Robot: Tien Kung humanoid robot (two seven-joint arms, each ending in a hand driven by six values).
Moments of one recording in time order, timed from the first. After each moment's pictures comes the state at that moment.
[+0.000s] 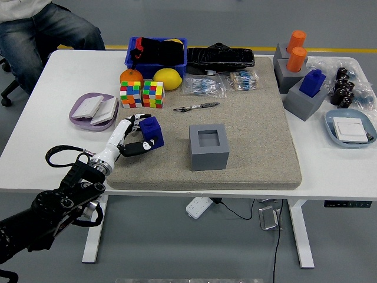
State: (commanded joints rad) left arm -0.66 0.15 -0.34 -0.69 0.70 0.40 -0.43; right arm -0.02 -0.41 1.21 0.37 -1.26 0.19 -0.18
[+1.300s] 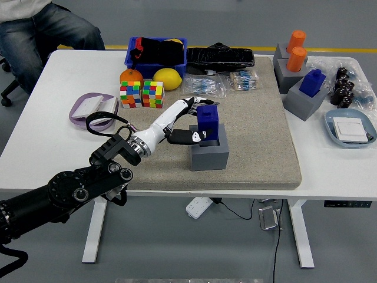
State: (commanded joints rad) left arm -0.78 0.16 -0.33 -0.99 0.93 0.32 -0.27; right arm -0.02 -0.42 1.20 0.37 -1.26 0.20 -0.18
